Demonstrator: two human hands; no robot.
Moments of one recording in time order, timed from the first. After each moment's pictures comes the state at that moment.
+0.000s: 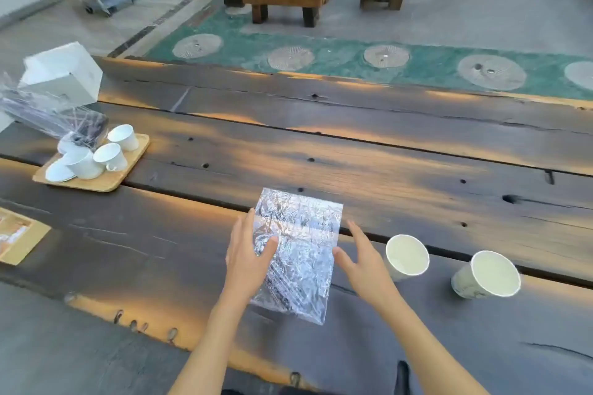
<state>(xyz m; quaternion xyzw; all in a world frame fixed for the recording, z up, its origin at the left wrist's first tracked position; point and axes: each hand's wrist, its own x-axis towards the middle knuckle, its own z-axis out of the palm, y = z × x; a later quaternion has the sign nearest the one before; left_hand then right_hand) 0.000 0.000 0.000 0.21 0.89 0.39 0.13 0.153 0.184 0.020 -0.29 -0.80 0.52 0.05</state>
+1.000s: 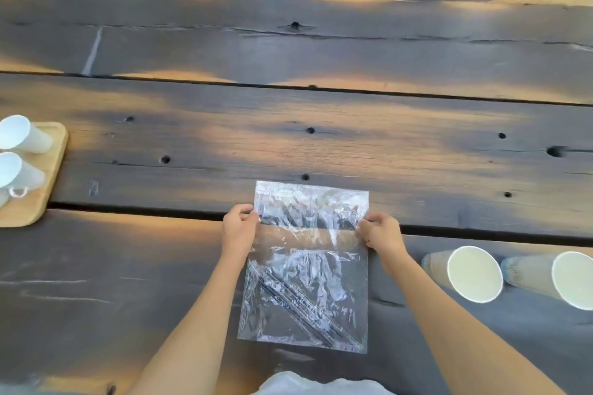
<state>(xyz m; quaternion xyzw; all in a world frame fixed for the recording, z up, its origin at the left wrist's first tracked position) -0.197 0.067 -0.109 0.00 0.87 0.38 0.32 0.008 0.254 -0.116 -0.63 -0.51 0.58 0.01</state>
